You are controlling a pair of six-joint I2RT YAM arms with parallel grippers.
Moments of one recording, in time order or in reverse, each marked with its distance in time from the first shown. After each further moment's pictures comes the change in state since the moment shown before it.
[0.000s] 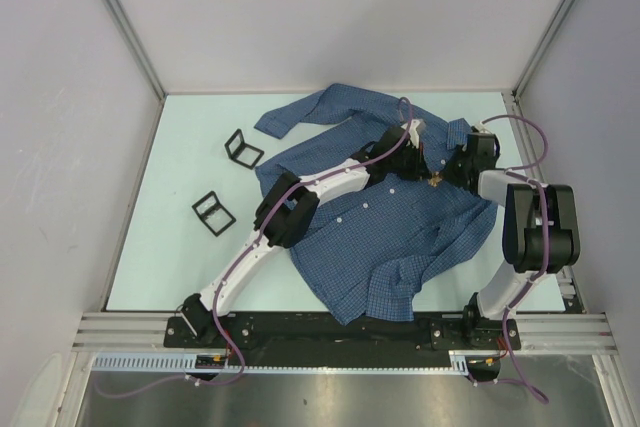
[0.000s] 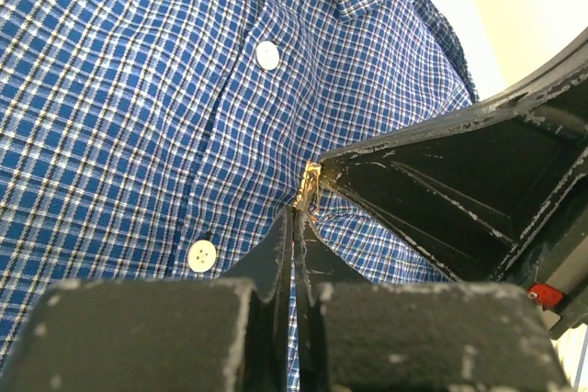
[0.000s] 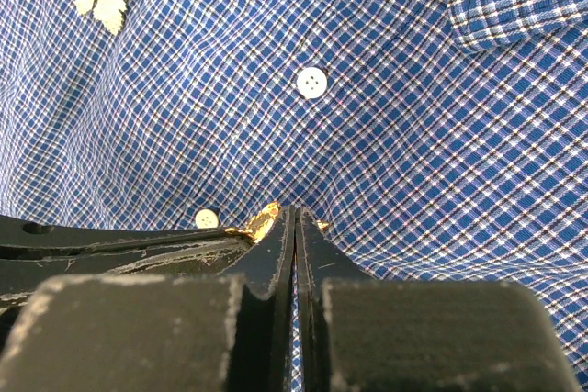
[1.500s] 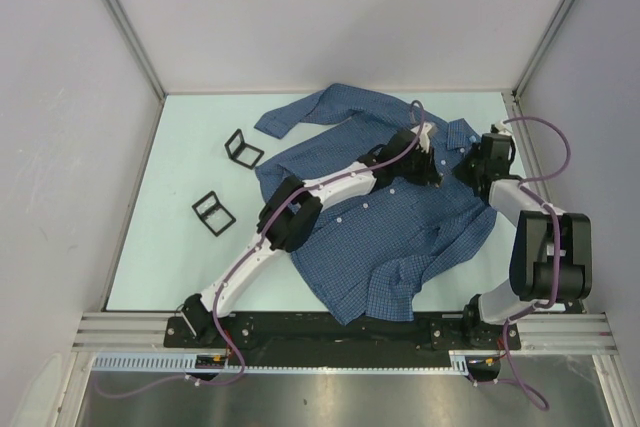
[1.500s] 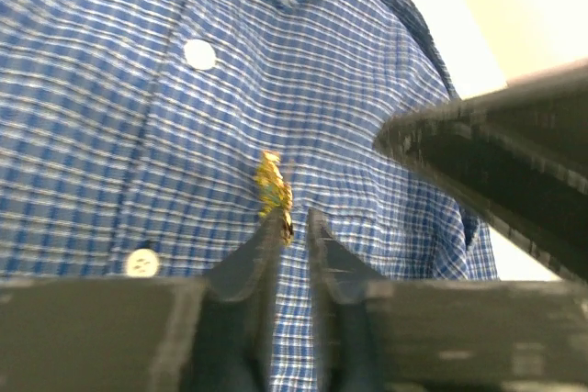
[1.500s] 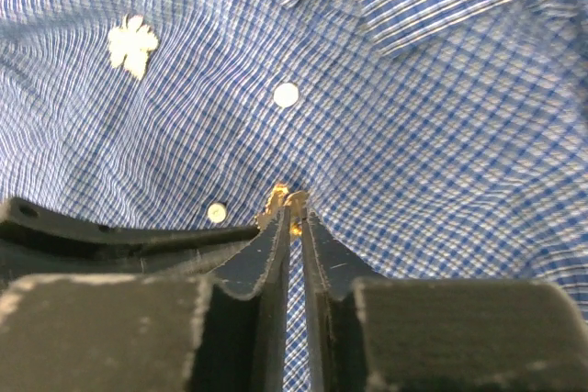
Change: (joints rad) left arm -0.040 -0.001 0.034 -0.023 -0.021 0.068; right arm -0.029 -0.191 -0.068 -0.042 0.074 0.053
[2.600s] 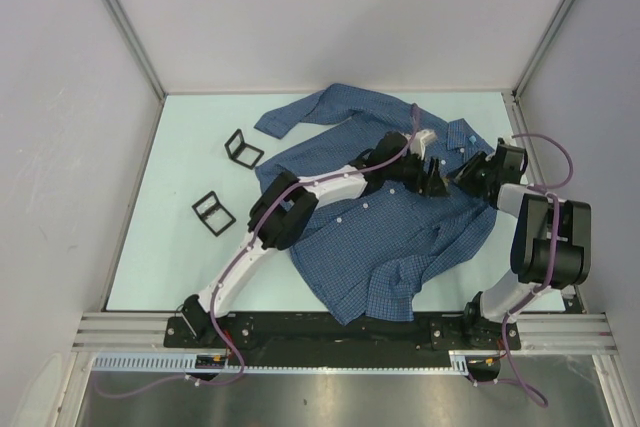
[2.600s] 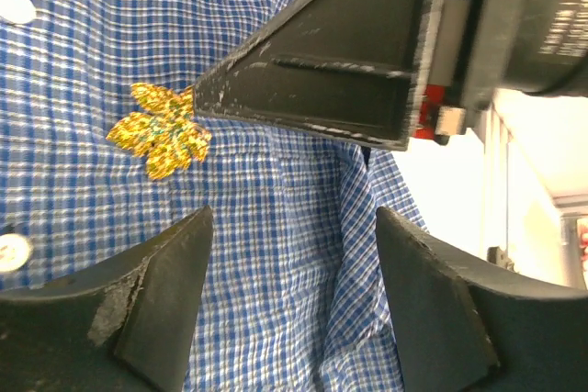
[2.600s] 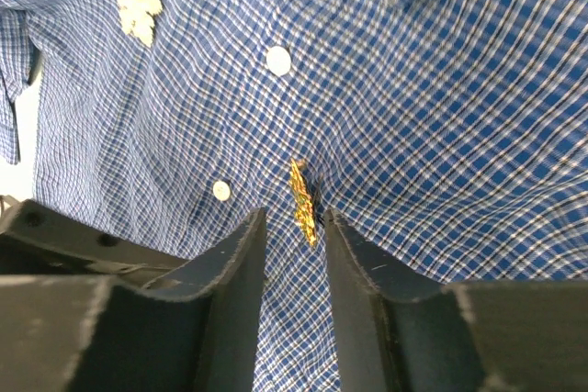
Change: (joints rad) left arm 0.019 -0.088 -0.227 0.256 0.328 -0.022; right arm -0.144 0.094 -0.056 0.114 -0.305 0.074
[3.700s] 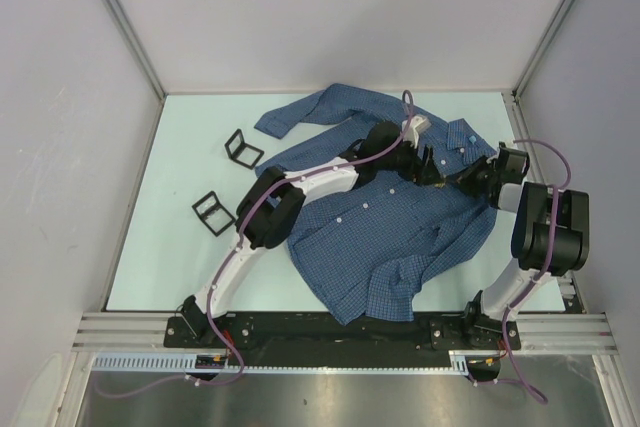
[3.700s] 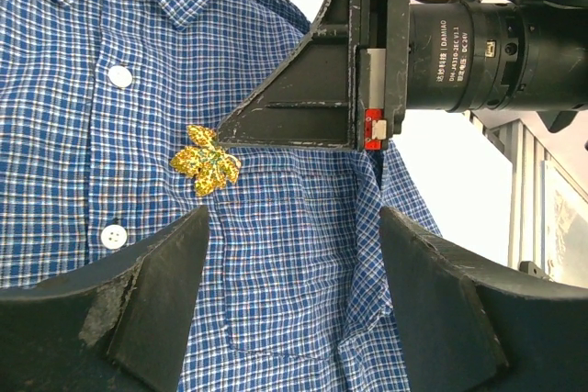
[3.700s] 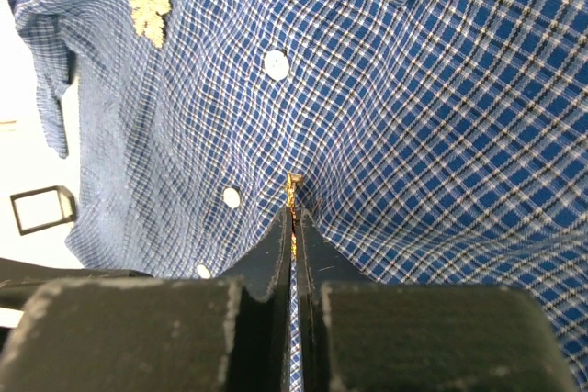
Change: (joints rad) left arm 0.034 -0.138 -0.098 -0.012 -0.082 0.125; right arm -0.037 0.104 -0.001 0.095 -0.121 0.077
